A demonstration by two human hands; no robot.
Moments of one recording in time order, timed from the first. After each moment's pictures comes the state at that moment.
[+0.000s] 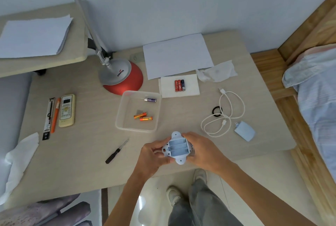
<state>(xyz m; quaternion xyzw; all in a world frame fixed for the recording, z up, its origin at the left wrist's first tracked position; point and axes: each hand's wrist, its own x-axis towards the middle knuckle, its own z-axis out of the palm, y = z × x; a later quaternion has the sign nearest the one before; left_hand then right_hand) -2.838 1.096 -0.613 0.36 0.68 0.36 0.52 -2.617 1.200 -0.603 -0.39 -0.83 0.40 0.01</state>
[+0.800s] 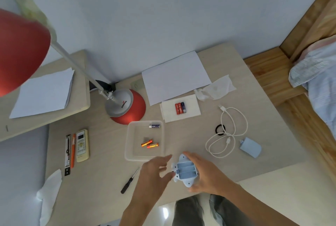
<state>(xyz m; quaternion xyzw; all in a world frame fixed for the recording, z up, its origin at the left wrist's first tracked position) -2.847 1.134 -0.501 0.48 0.76 0.17 0.39 -2.624 1.197 -0.605 -0.38 -0.76 0.52 0.04</state>
